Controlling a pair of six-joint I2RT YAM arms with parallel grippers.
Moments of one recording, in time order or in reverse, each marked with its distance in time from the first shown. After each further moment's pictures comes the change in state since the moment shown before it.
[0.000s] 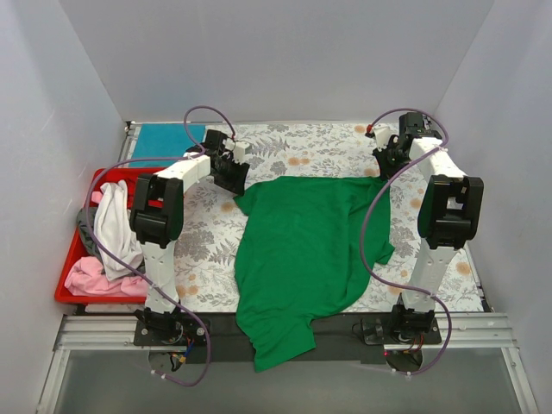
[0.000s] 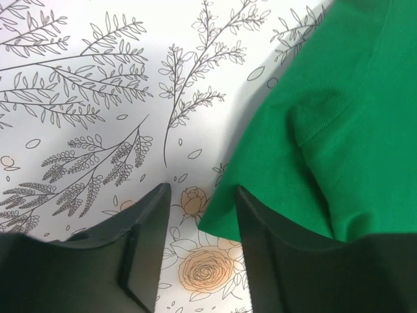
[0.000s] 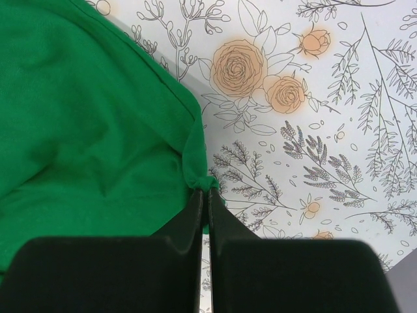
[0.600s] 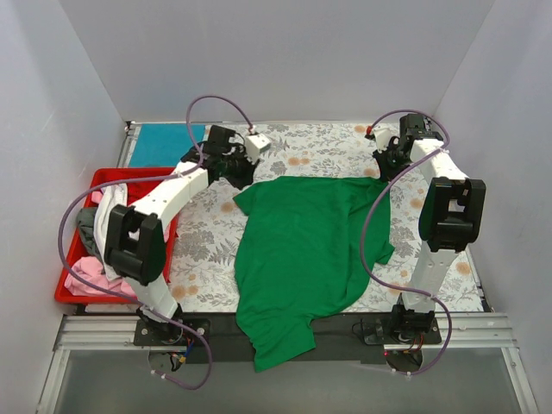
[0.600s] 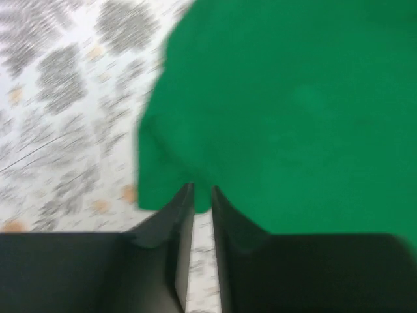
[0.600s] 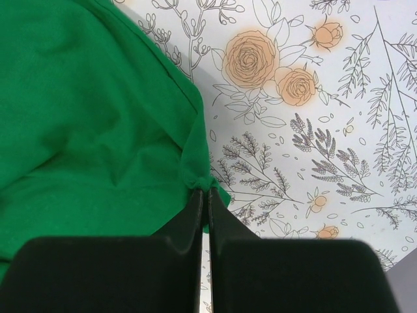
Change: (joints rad) left arm -0.116 -0.353 -0.147 0.030 0.013 0.148; right arm 0.000 -0.032 -0.033 -0.007 -0.010 -0.019
